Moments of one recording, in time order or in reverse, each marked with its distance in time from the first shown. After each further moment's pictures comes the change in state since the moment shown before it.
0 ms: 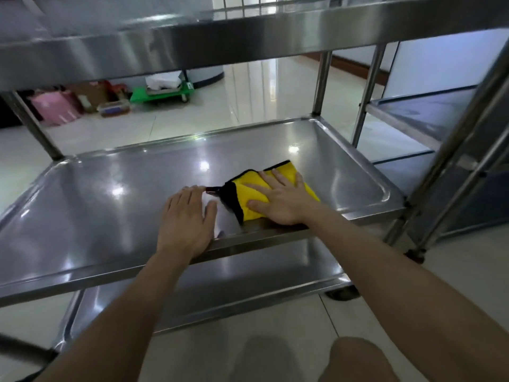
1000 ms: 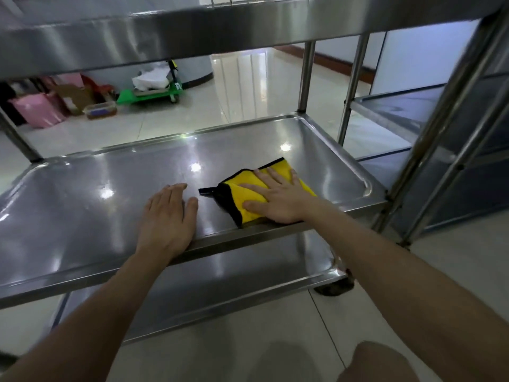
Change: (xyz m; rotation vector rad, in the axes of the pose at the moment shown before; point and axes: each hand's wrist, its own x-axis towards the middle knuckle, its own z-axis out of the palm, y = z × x) left_hand 0.003 -0.005 0.003 -0.054 -0.017 -0.022; right_hand -0.024 0.023 -0.009 -0.016 -0.031 -0.020
